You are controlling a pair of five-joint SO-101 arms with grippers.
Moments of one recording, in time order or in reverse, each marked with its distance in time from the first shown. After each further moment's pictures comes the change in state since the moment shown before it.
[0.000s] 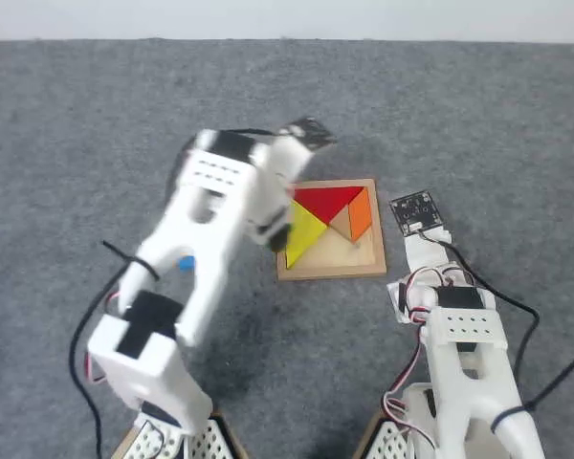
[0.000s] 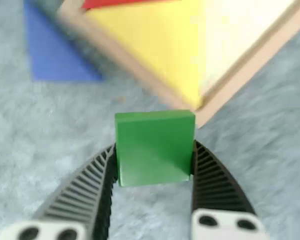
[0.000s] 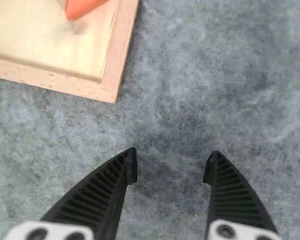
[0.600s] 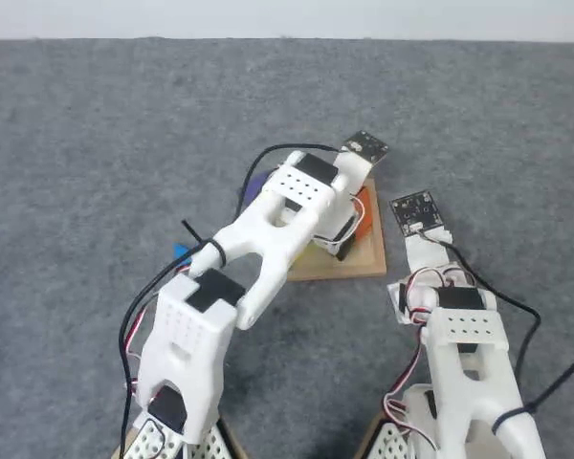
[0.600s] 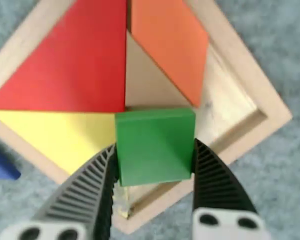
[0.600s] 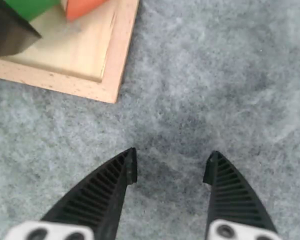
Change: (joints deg) left arm 12.9 20.8 -12.2 -9.9 22.8; right arm 0.0 0.0 0.0 0.0 0.0
